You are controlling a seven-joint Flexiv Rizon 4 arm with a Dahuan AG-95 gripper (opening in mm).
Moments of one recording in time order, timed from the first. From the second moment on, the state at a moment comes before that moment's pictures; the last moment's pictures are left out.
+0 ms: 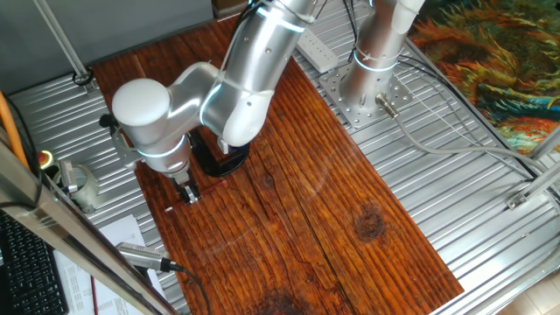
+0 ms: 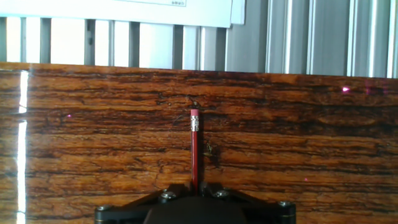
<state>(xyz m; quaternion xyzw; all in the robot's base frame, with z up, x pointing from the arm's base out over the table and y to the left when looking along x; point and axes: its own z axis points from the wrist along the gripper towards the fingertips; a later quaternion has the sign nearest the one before) 0.625 0.081 0.033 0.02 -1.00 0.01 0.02</state>
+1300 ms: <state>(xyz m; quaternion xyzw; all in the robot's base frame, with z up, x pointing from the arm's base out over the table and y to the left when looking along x) 0.620 0.006 0.082 0.05 -1.00 0.00 -0.01</state>
